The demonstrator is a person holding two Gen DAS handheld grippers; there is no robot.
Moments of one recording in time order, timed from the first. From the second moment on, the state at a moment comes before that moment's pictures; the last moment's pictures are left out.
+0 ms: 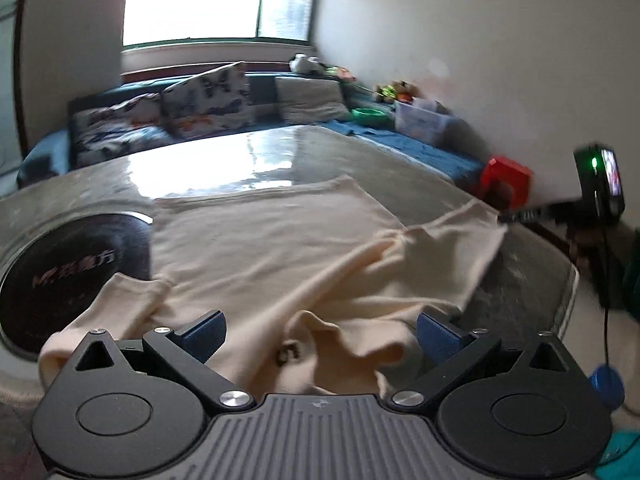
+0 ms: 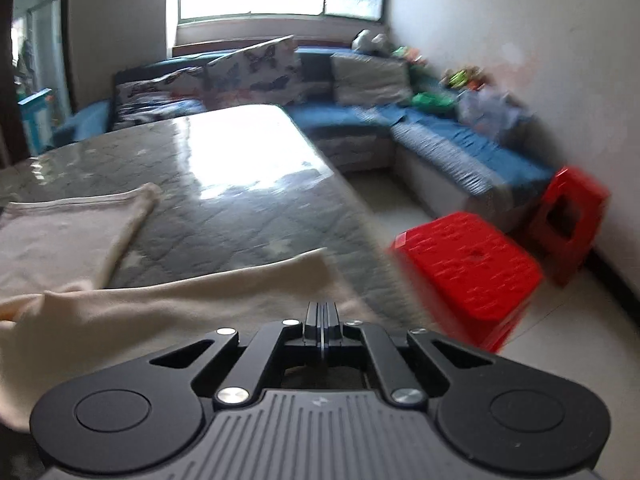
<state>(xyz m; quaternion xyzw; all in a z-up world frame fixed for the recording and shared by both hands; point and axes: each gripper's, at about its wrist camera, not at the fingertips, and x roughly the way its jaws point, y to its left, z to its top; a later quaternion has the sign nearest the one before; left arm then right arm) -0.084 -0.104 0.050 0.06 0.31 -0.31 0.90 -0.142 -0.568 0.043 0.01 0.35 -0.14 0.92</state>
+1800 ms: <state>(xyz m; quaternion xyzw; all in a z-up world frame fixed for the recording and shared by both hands) -0.071 -0.064 0.062 0.03 0.30 -0.21 0.93 -0.157 -0.389 0.082 -0.10 0.38 0.31 0.87</state>
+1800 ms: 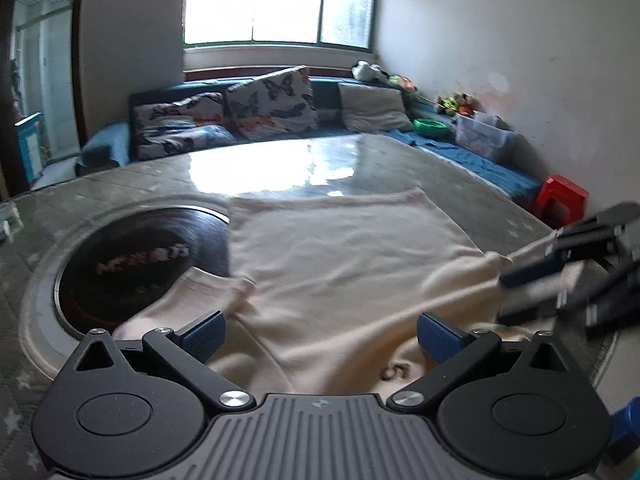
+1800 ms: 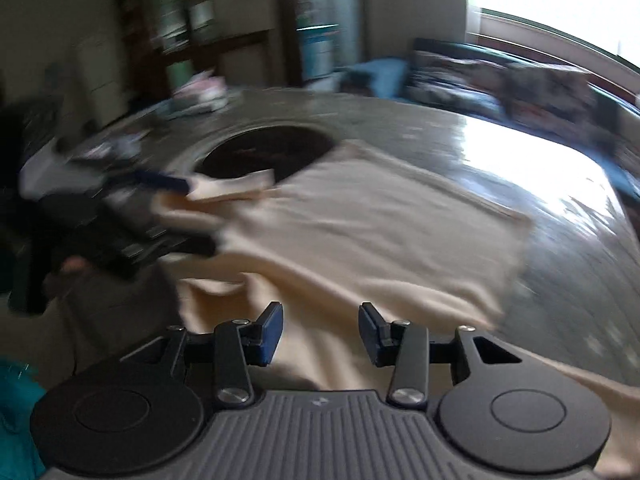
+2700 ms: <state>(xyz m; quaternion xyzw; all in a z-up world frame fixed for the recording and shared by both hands) -0.044 -0.087 0.049 0.03 0.33 -0.24 0.91 -0.174 -0.345 0.070 -0.19 0.39 0.40 0.81</state>
